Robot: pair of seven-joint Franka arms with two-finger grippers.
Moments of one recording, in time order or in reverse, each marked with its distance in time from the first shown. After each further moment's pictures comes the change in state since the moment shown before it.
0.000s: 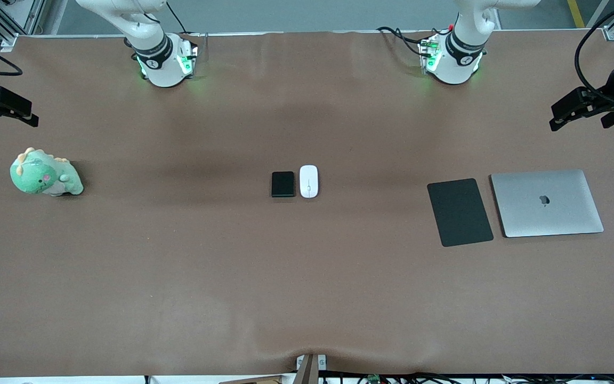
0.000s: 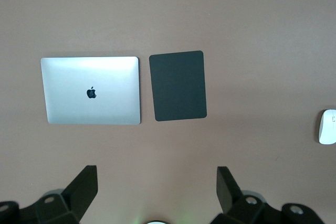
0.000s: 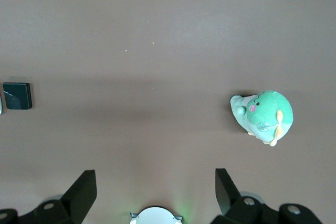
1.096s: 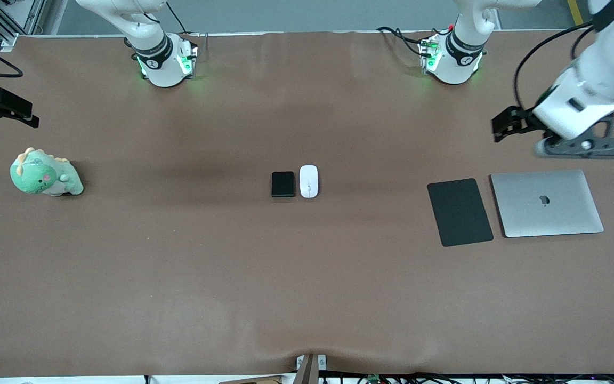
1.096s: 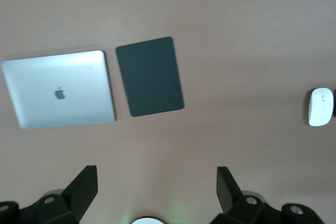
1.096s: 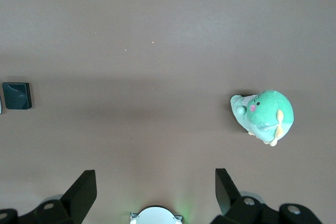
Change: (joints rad) left arm -0.030 0.103 -0.152 -0.003 0.000 0.021 -0.097; right arm -0.001 0.005 -0.001 0.000 0.000 0.000 0.000
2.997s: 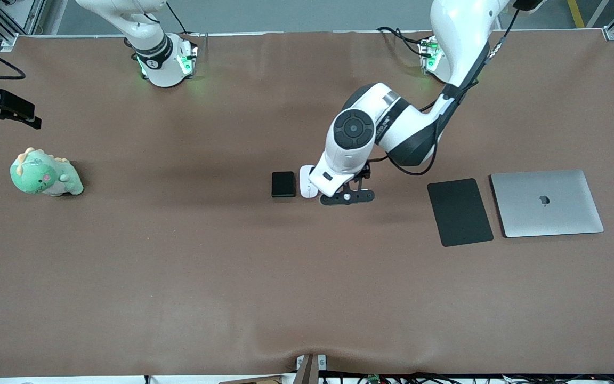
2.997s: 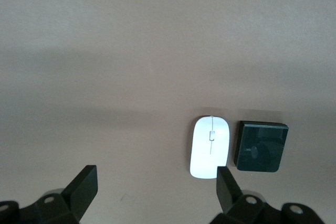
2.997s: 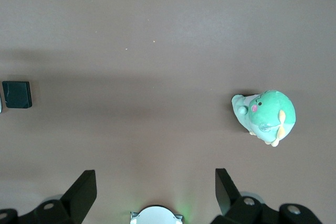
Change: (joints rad) left arm -0.312 0.489 -0.193 0.001 0.046 0.498 -0.614; right arm 0.002 0.006 0.002 0.000 0.001 -0.001 0.000
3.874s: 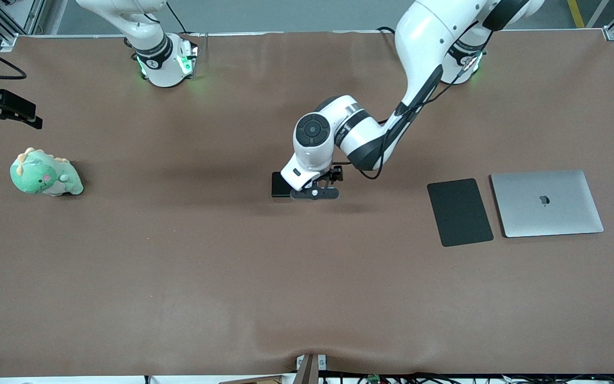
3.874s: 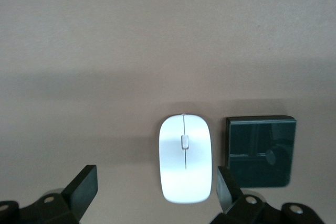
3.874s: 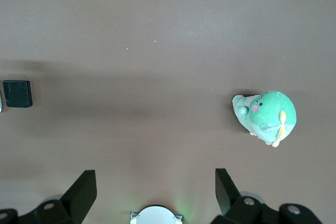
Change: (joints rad) left arm -0.109 0.149 0.002 -0.008 0.118 0.162 -0.043; right arm 0.001 0.000 0.003 0.000 0.000 0.000 -0.001
